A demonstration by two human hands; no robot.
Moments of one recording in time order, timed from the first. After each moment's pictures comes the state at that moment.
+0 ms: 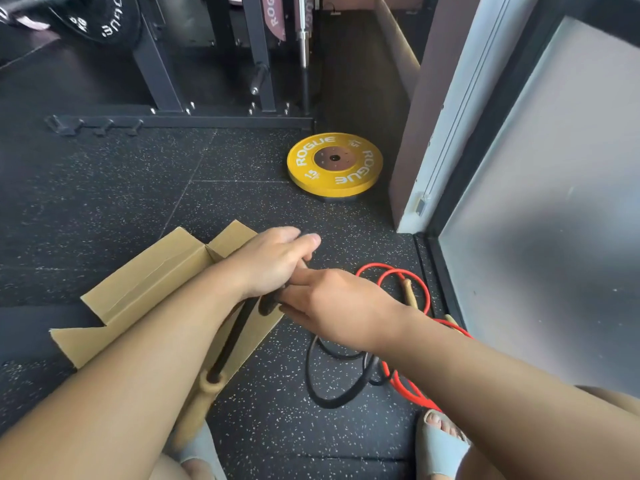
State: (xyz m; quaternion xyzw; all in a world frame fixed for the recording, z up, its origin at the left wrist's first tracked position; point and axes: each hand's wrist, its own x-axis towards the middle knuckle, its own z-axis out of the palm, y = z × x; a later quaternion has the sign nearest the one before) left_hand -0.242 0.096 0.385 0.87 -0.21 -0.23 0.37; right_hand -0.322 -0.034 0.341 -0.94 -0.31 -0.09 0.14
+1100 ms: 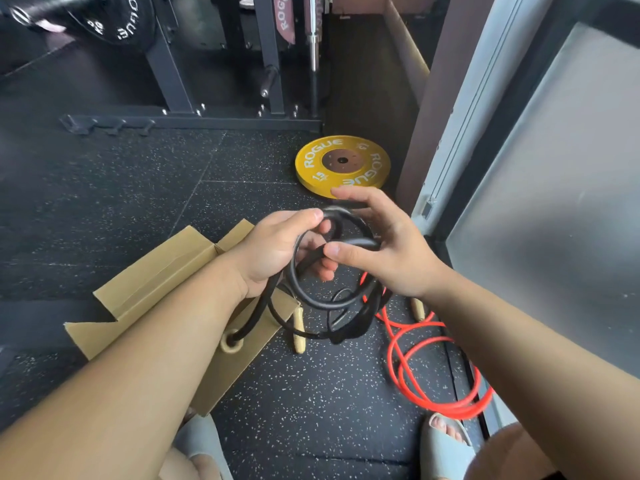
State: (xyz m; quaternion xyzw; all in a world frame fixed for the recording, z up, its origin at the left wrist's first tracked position) left_hand -0.252 0.099 0.405 0.66 -0.16 -0.33 0.65; right_hand -0.308 -0.088 0.363 -0.78 -0.14 -0.12 0.60
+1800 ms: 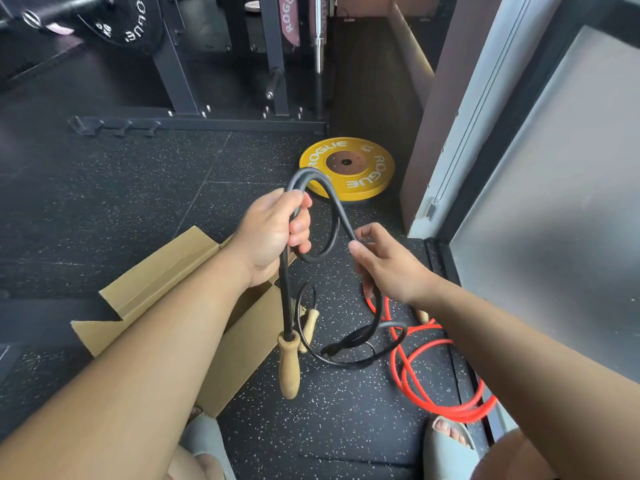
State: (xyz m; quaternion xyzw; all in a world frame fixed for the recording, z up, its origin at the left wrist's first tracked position) left_hand -0.235 0.100 0.399 0.65 -0.12 -0.19 0.73; right_hand -0.297 -0.090 0.328 -0.83 0.06 0.04 0.55
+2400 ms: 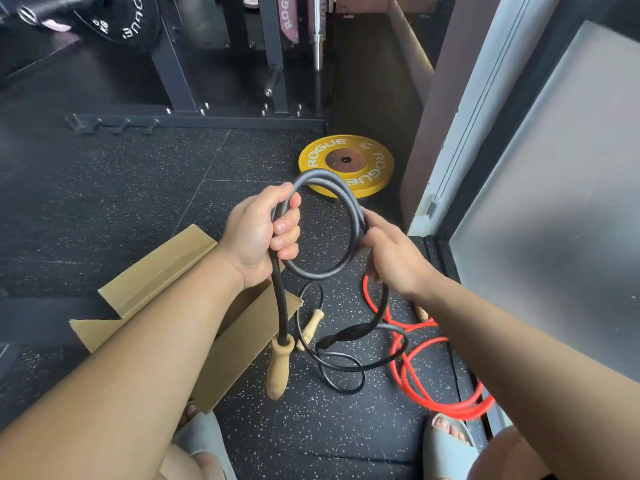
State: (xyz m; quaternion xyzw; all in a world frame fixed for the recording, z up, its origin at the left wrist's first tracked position) left_hand -0.231 0.109 0.397 0.57 -0.07 -0.26 0.78; right_hand -0.301 -0.085 0.355 -0.83 0.08 -0.01 0.55
